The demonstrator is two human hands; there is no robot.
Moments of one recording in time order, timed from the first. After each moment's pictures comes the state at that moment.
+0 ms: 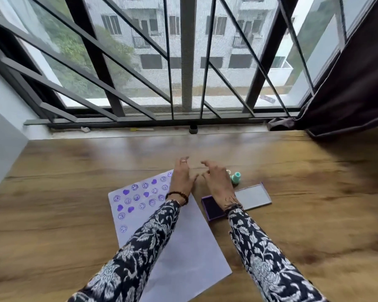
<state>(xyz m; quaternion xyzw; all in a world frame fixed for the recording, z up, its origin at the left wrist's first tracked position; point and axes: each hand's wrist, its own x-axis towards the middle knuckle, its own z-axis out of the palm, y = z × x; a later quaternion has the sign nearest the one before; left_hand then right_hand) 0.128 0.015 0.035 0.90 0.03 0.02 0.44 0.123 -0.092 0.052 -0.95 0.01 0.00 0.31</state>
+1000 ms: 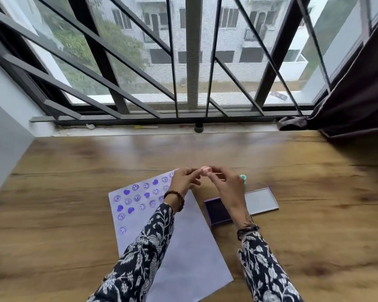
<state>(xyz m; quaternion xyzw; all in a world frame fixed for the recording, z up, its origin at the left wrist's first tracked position) 0.127 0.019 0.049 0.70 0.15 -0.14 0.69 0.107 -0.112 0.047 -0.85 -0.01 -0.06 0.53</state>
